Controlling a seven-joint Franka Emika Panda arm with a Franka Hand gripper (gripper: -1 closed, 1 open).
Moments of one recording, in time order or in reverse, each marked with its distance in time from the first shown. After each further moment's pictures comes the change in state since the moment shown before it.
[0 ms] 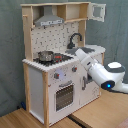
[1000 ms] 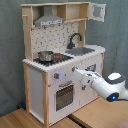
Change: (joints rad) arm 0.068 0.006 0.152 -0.142 -0.009 0.162 -0.216
